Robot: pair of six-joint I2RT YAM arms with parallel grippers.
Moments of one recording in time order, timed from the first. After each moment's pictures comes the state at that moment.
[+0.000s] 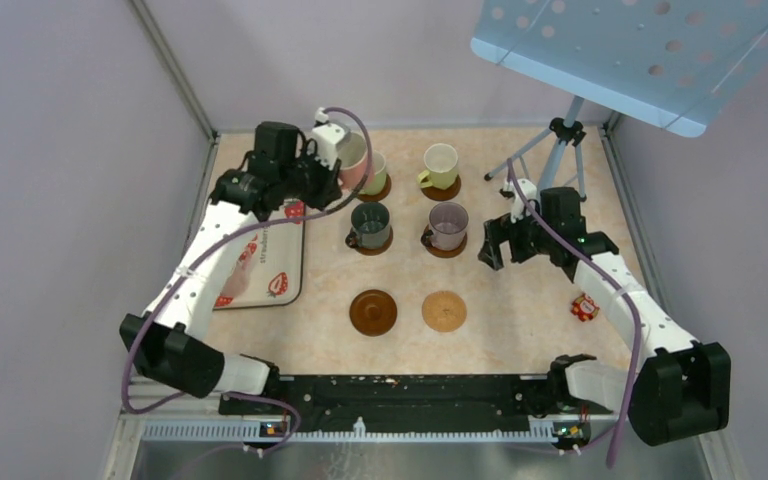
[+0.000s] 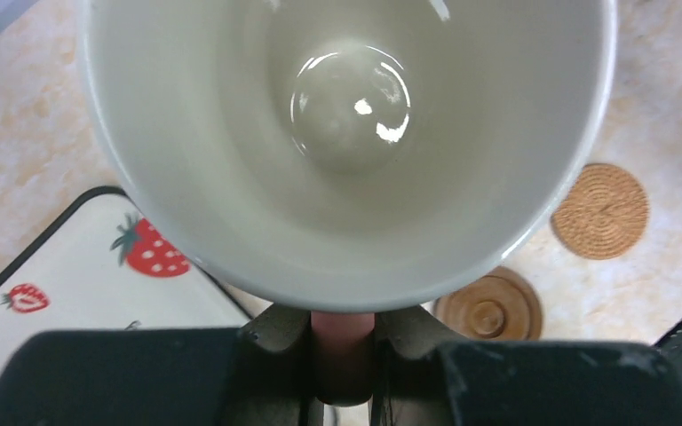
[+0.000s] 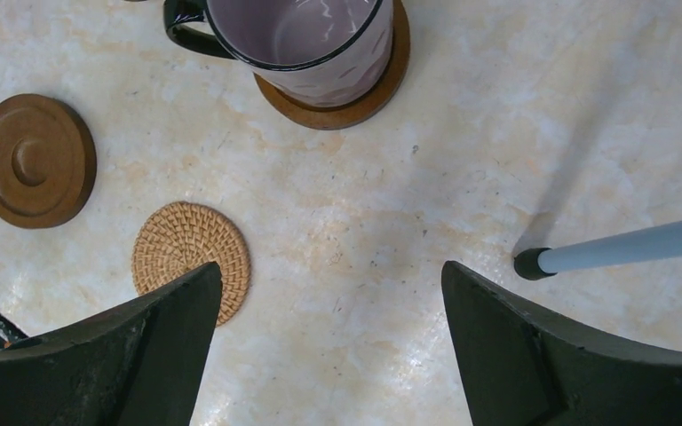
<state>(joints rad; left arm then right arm) -0.27 1.40 1.48 -0.76 0.35 0.25 0.21 1.14 0.82 -0.46 -0.39 -0.12</state>
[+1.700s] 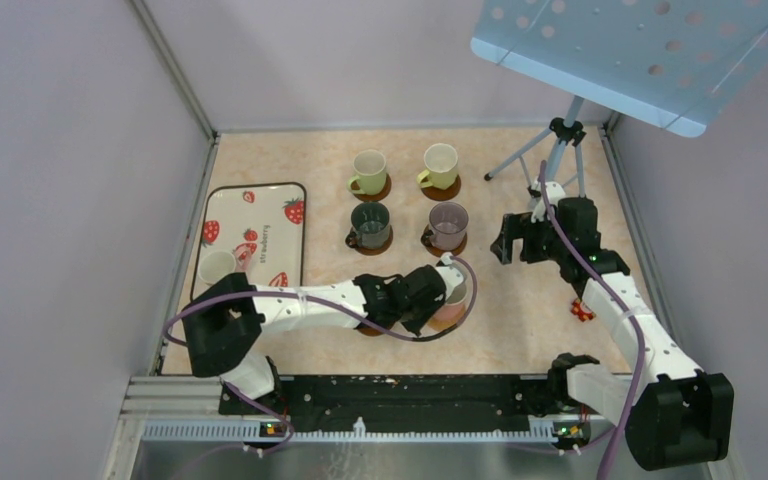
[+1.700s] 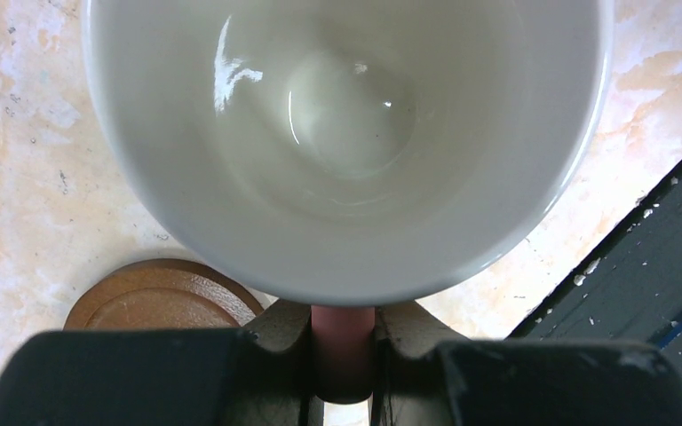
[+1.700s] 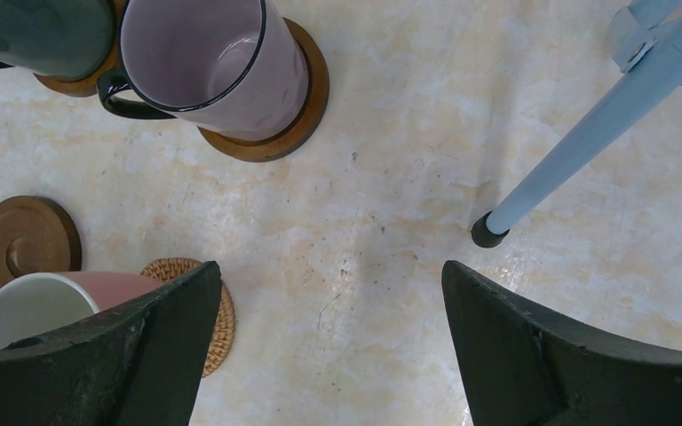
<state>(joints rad) -1.17 1.58 0.97 -0.33 -0.13 -0.24 0.13 1.01 0.71 -0.35 -0.28 0.07</state>
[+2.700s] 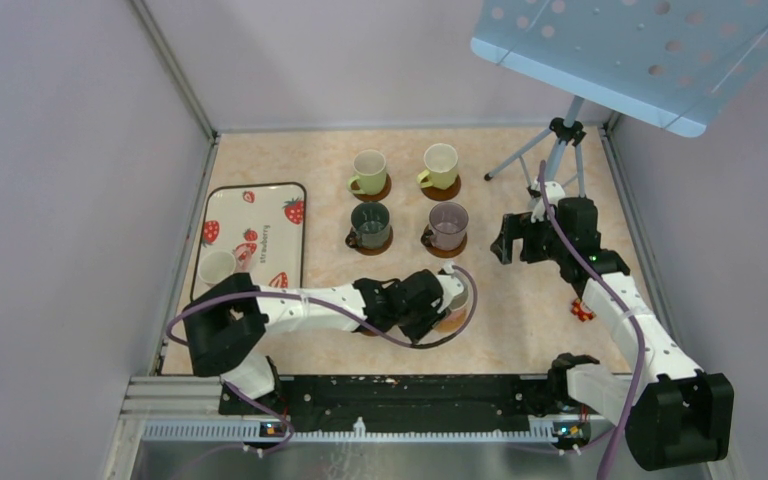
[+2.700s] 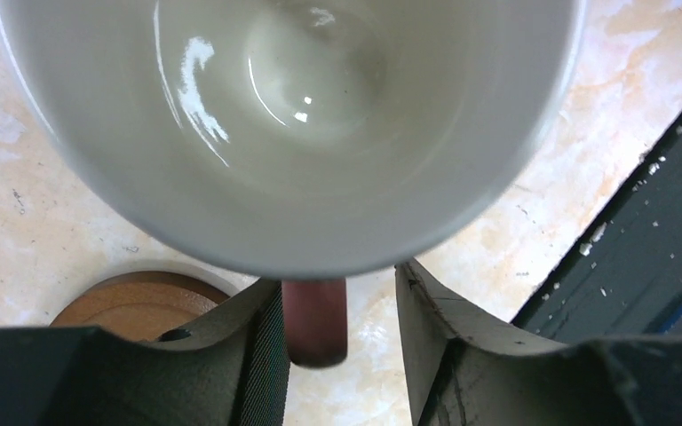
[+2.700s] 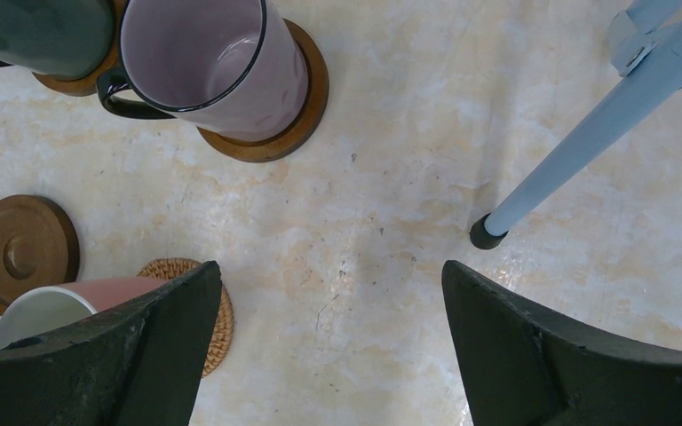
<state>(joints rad) -1.17 1.59 0.92 -0.27 -0.07 -0.17 0.13 1.01 0.71 -0.34 -0.28 0.06</state>
